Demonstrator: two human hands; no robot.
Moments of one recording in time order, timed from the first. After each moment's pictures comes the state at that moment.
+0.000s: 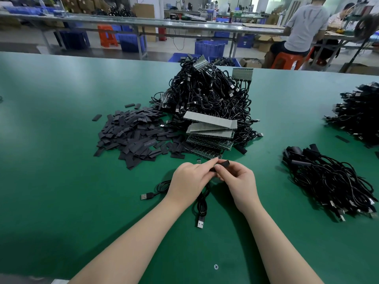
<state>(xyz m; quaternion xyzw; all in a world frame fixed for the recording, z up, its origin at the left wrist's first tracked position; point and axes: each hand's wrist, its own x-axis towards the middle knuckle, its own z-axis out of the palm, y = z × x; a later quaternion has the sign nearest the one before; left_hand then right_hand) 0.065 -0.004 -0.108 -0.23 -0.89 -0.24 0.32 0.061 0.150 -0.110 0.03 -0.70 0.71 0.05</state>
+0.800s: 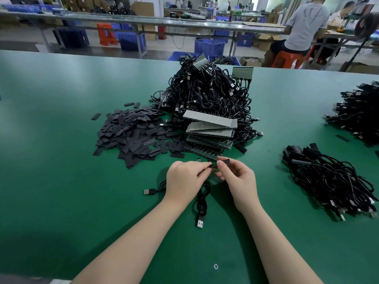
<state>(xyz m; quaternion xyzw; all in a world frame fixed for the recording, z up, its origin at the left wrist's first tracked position) 0.064 -0.004 -0.109 -0.13 -0.89 -0.29 0.31 0.062 0.148 -0.109 -0.01 -0.67 0.74 0.06</state>
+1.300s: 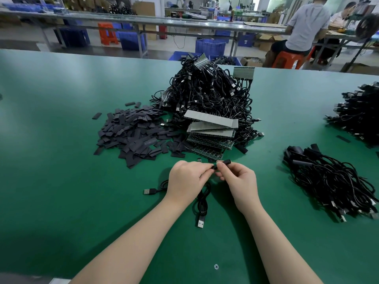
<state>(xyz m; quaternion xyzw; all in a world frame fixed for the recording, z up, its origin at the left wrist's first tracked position) 0.061 -0.005 -0.114 -0.17 -0.89 -0.27 0.34 0.061 0.148 -0.108 -0.02 -0.72 0.69 0.06</state>
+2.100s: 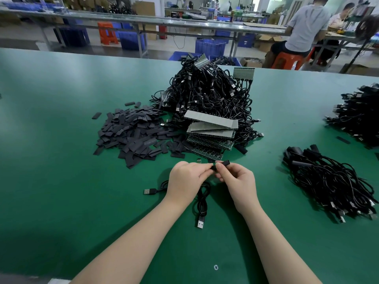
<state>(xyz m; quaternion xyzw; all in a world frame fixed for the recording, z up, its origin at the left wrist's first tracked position) 0.065 -0.004 -0.108 -0.16 -0.89 -0.29 0.31 0.064 0.147 -0.109 0.00 -0.72 0.69 0.06</state>
